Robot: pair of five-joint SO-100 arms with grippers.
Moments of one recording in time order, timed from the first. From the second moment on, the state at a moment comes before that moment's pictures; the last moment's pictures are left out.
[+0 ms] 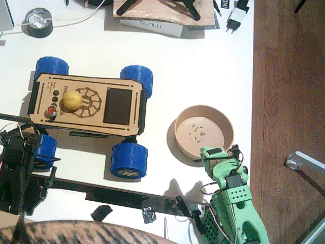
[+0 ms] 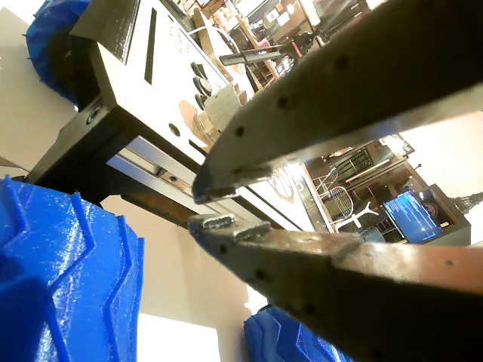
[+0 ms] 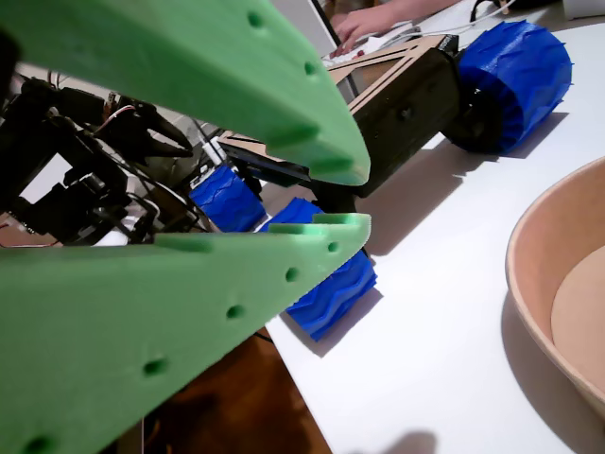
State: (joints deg) arm 0 -3.0 188.3 179.4 64.7 -40.3; arm 1 -12.0 185.8 173.6 54.8 2.6
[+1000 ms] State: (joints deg) arm 0 -3.0 188.3 179.4 65.2 -40.3; arm 1 -12.0 185.8 173.6 54.8 2.5
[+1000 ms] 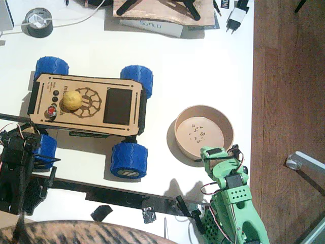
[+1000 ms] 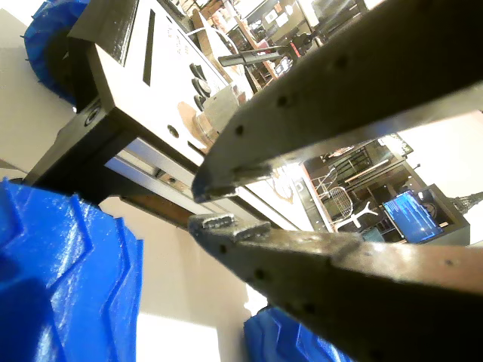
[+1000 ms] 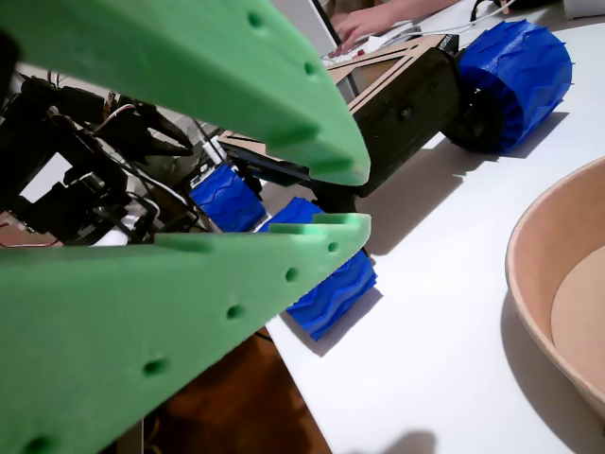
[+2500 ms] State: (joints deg) arm 0 14.2 119.3 139.1 35.1 -40.3; arm 1 -12.0 185.8 173.6 54.8 2.2
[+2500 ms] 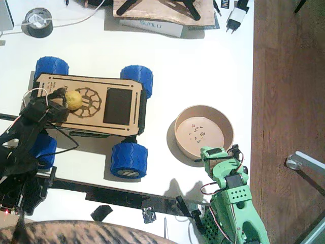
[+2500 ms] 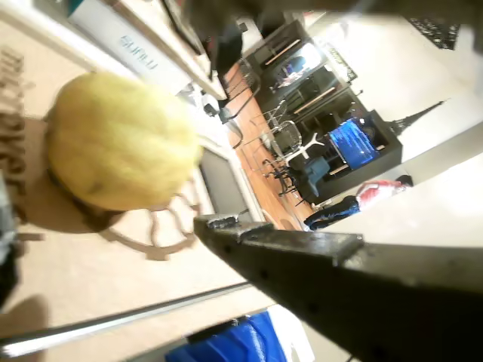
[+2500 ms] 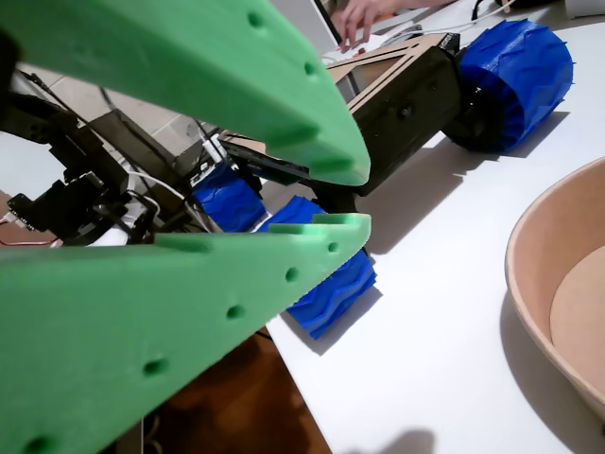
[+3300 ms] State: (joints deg) arm 0 14.2 110.5 138.9 26.7 -40.3; arm 1 -12.5 185.8 173.6 54.8 1.8
